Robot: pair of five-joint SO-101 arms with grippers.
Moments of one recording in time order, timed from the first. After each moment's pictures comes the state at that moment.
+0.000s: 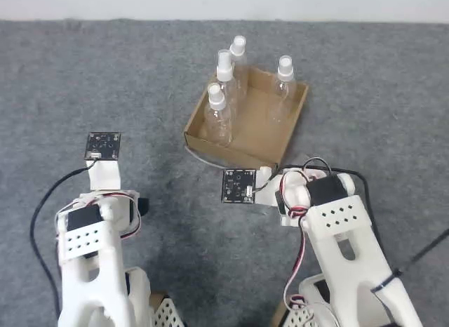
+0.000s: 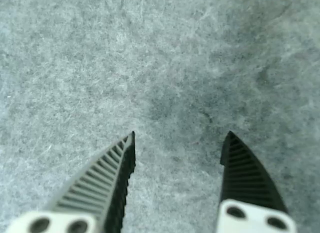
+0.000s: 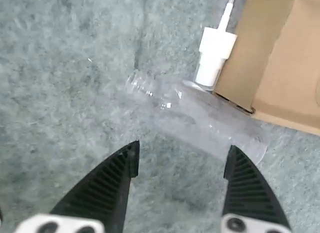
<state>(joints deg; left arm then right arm) -23.8 -47.8 74.0 55.1 -11.1 -20.5 -38.9 51.5 68.5 68.5</state>
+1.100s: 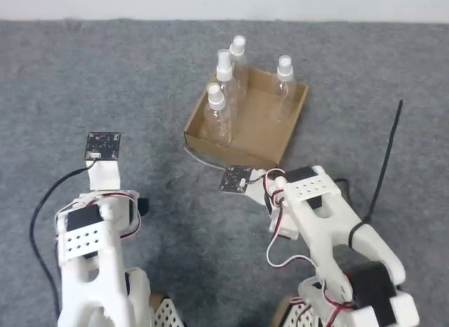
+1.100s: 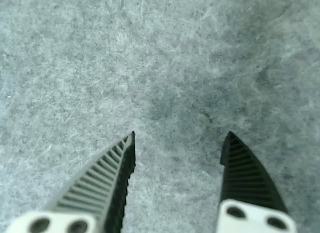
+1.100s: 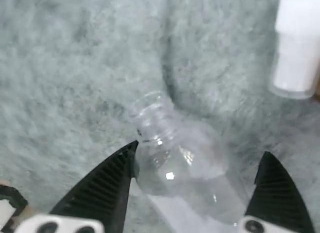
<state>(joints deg) -23.8 -47.8 74.0 55.1 -11.1 -21.9 -12.9 52.5 59.7 51.5</state>
